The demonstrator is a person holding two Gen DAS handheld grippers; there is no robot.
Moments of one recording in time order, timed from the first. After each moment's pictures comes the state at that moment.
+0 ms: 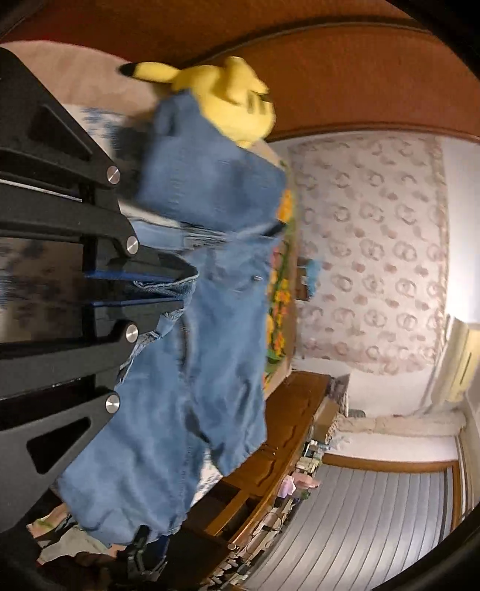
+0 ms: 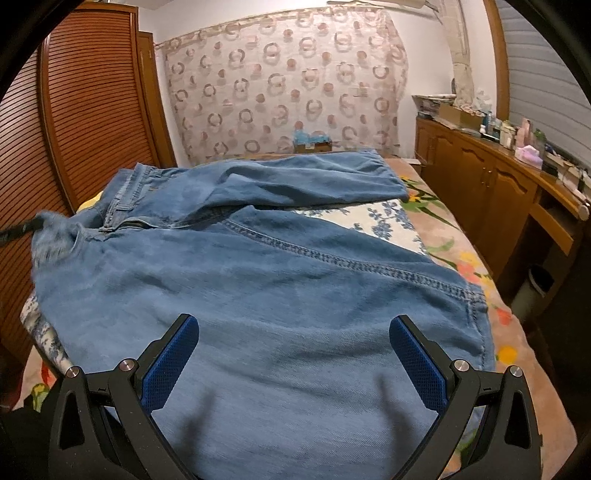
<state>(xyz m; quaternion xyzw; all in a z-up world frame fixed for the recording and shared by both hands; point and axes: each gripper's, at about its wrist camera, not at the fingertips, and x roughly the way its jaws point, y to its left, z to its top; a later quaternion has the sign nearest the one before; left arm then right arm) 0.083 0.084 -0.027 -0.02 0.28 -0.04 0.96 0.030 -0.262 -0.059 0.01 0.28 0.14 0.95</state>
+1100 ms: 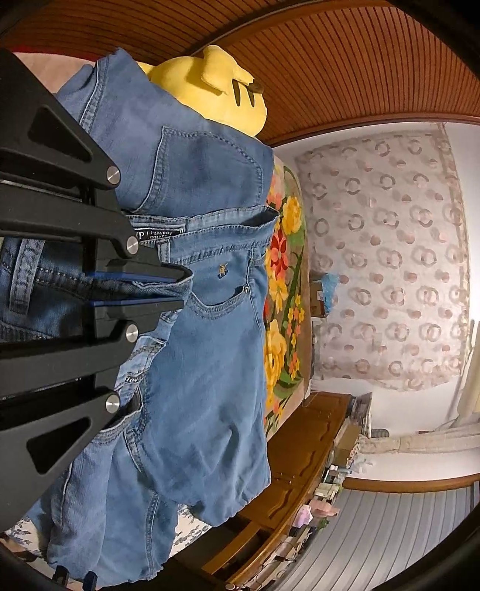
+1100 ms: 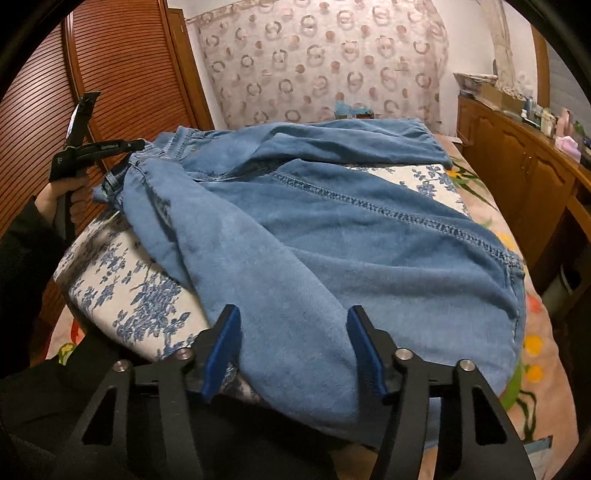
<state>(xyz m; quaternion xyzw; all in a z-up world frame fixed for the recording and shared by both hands) 0.198 0.067 -0.047 0.00 0.32 0.00 0.95 0.011 -0.316 -0.082 0.01 0.34 0.22 0.91</state>
